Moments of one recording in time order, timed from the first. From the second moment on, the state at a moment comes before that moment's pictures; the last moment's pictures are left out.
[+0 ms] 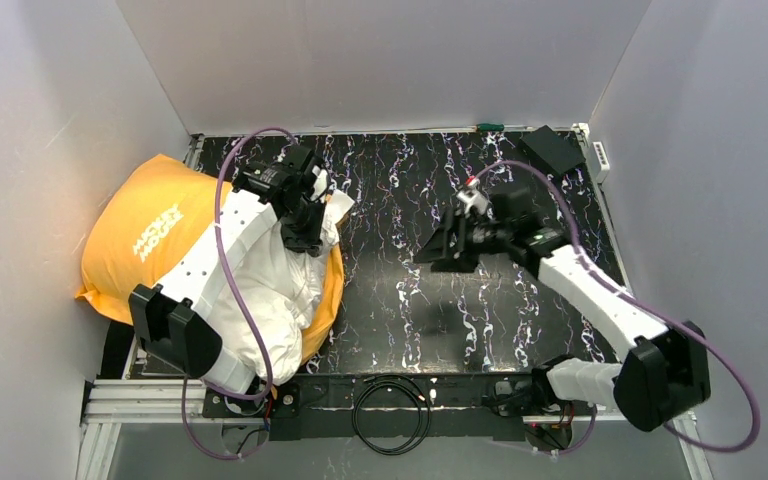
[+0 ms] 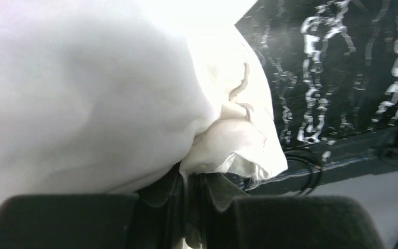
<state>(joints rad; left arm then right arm) -0.45 1.50 1.50 -1.29 0.01 -0.27 0.41 1.19 0.95 -0.43 -0.75 0.73</state>
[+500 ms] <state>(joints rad) -0.48 1.55 1.70 -1.33 0.22 -0.40 0.79 1.84 1.15 0.07 -0.63 0.89</state>
